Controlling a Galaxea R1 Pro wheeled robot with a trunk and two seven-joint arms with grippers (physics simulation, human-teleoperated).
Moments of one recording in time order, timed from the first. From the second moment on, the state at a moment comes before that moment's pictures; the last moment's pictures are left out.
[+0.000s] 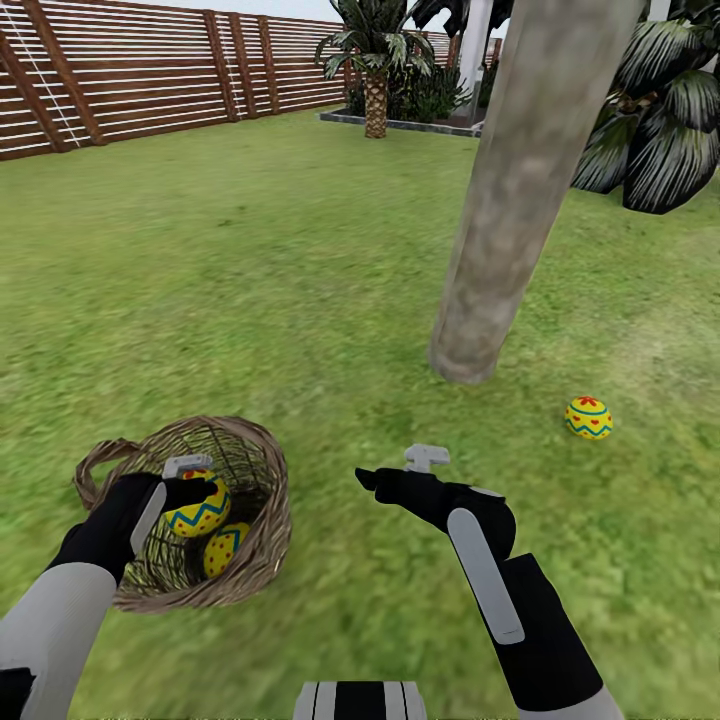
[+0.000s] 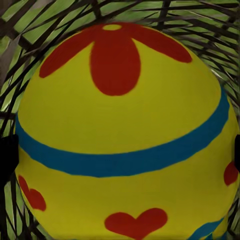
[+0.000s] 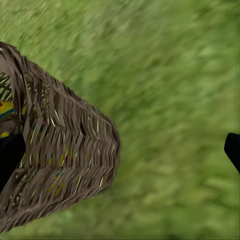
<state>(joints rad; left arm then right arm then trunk) -0.79 0.21 0.08 -0.74 0.10 0.69 -0.05 -0.48 0.13 0.26 -1.59 -0.55 0.88 -0.21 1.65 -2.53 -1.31</state>
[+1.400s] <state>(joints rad) -0.79 0.21 0.08 -0.73 0.09 0.82 -0.05 -0.48 0.13 0.26 -1.59 -0.55 0.88 -0.21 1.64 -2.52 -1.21</state>
